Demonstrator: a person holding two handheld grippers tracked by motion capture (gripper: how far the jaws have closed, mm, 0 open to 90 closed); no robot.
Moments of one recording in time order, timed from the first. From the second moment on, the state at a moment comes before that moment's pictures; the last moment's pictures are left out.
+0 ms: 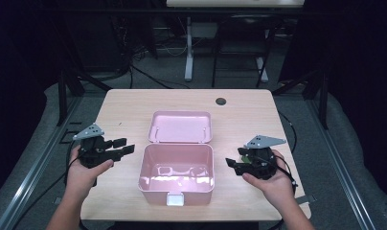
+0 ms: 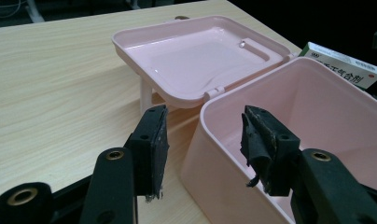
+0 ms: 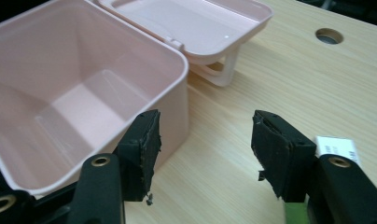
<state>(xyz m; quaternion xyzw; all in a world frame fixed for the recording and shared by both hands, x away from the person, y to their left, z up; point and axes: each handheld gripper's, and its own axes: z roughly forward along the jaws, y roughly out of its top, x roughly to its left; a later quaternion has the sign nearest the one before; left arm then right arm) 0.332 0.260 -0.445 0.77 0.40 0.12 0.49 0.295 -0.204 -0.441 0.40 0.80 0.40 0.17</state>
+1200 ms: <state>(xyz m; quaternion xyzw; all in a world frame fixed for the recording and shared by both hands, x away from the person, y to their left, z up) 0.334 0.274 -0.442 0.76 0.41 0.11 0.49 0.362 -0.234 -0.415 0.45 0.87 0.20 0.11</state>
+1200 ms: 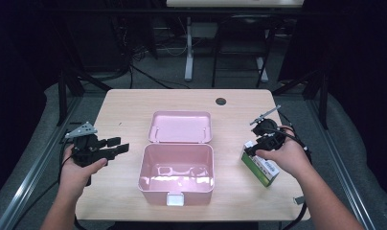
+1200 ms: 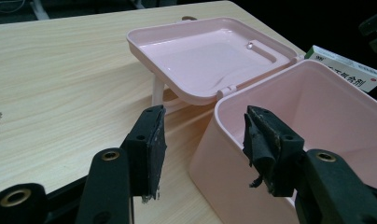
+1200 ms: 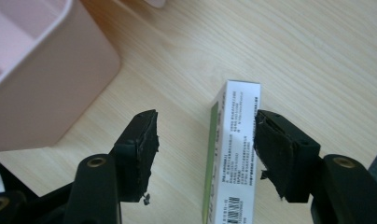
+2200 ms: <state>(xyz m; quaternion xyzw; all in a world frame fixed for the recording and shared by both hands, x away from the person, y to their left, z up) 0.336 0.276 -0.446 0.76 0.42 0.11 0.48 0.396 -0.249 -0.448 0.49 0.87 0.09 0.05</state>
